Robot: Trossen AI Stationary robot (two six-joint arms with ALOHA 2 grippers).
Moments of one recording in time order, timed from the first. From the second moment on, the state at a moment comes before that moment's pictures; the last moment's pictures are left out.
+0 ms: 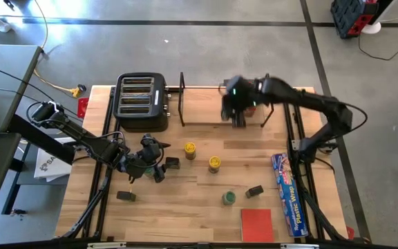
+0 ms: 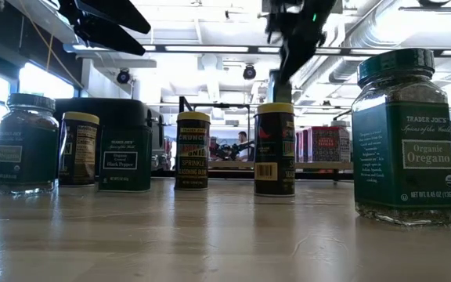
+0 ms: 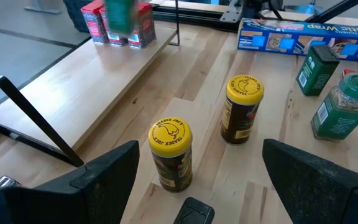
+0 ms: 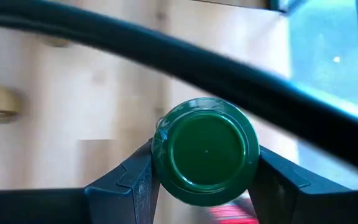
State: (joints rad) left arm -0.50 1.16 0.76 -0.26 -0.79 -0.47; right arm -0.38 1.58 1.52 -0.98 0.03 -0.44
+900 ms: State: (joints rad) left arm -0.50 1.16 0.76 -0.25 -0.79 -0.47; right arm -0.81 1.83 1.52 -0.79 -0.16 -0.62
